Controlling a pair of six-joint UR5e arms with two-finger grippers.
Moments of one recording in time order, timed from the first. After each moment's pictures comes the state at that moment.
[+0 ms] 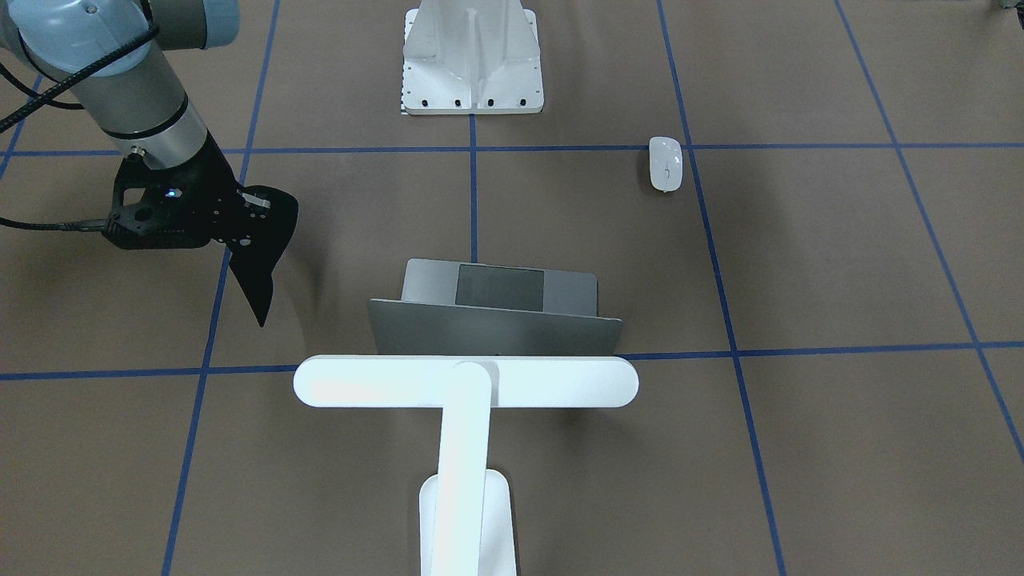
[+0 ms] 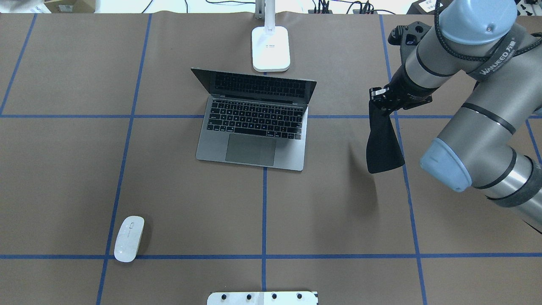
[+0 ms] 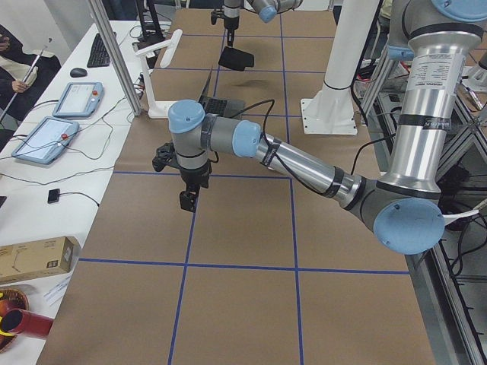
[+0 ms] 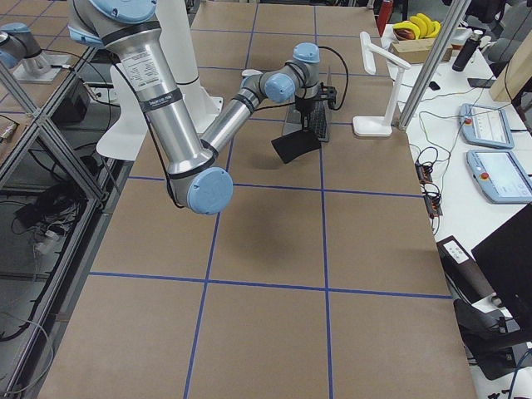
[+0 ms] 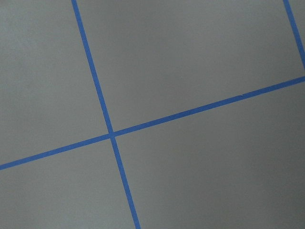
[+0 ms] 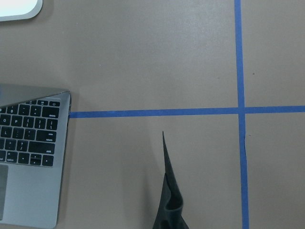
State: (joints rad) left arm -1.50 -1.70 -1.88 -1.28 -2.30 0.13; right arm 0.85 -1.12 1.94 -1.74 2.03 0.93
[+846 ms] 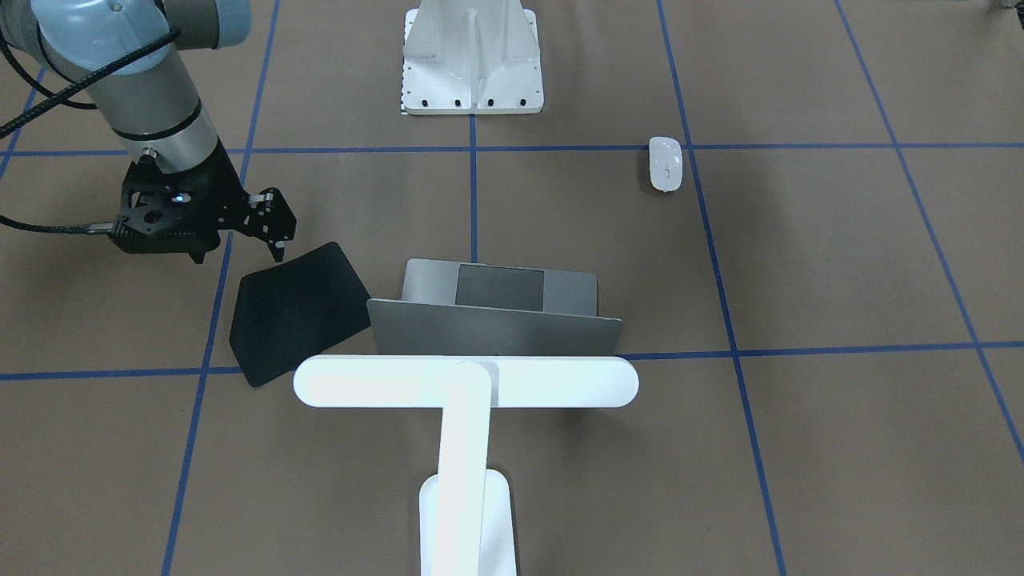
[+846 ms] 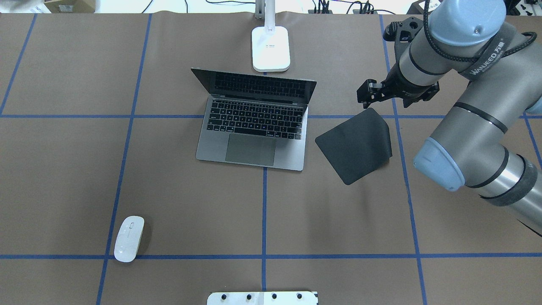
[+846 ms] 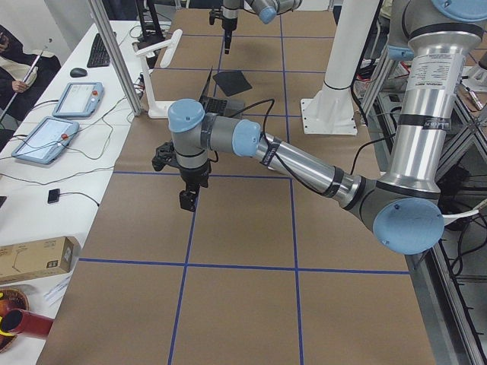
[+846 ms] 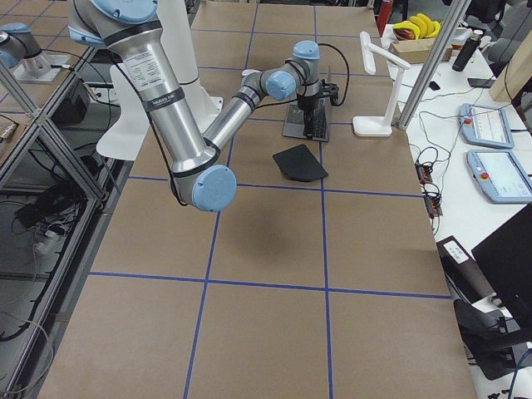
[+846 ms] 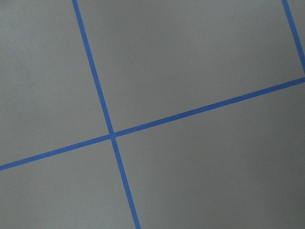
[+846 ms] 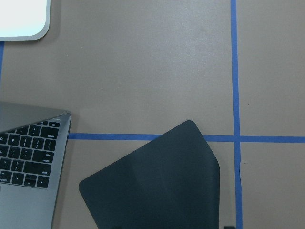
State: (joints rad) left arm -1.50 -1.71 -1.88 -1.27 -2.30 0.12; right arm 0.85 -1.10 1.93 -1.75 1.99 0.92
